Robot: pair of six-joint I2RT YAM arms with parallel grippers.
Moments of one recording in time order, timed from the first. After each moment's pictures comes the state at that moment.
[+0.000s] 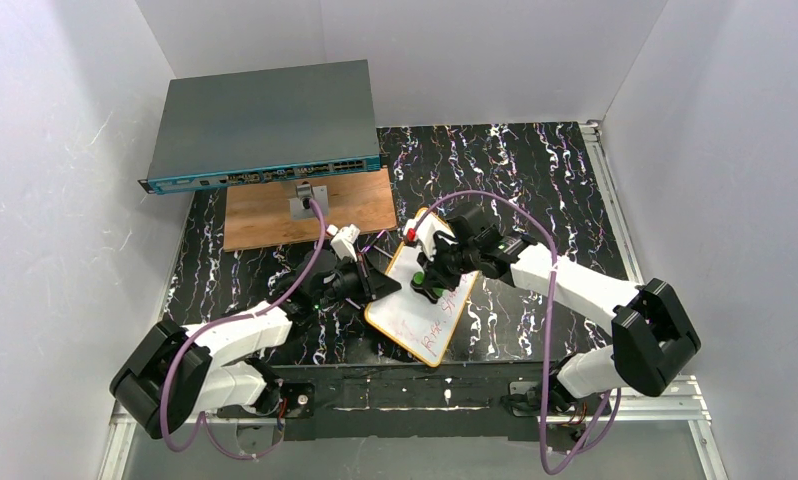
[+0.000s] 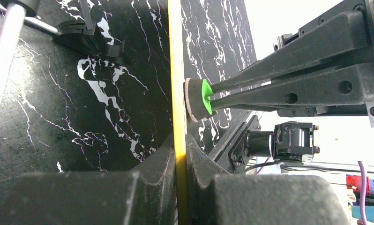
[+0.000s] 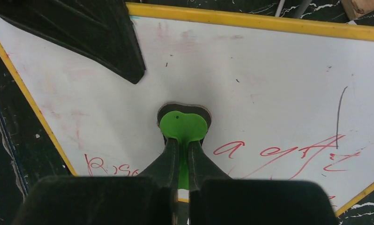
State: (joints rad) left arm -0.67 1.17 0.38 0.43 0.31 -0.85; right arm 0.75 1.40 0.93 -0.38 -0.45 -0.34
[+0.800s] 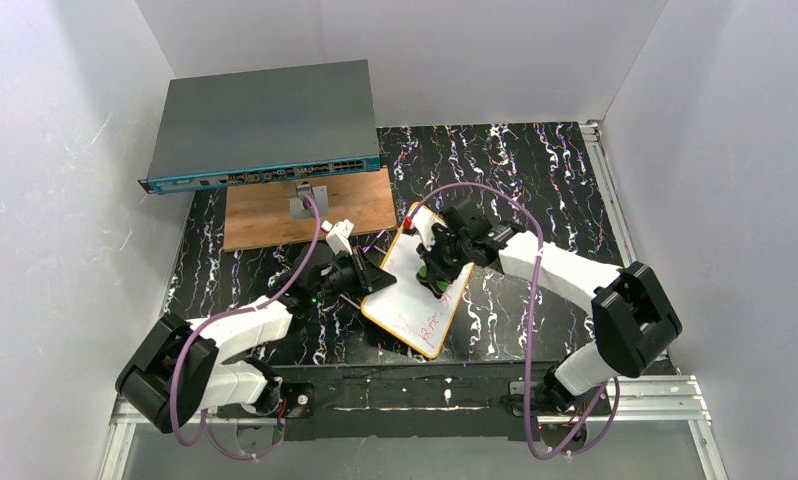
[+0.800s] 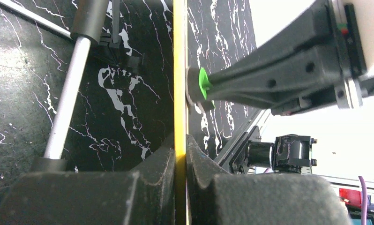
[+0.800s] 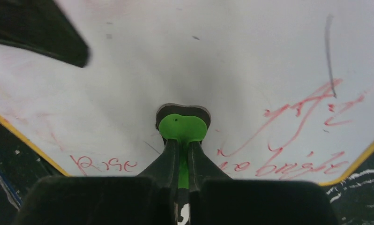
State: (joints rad) left arm -0.61 1.22 0.40 0.43 0.35 -0.87; right arm 0.74 1.50 1.01 -0.44 -0.35 -0.28
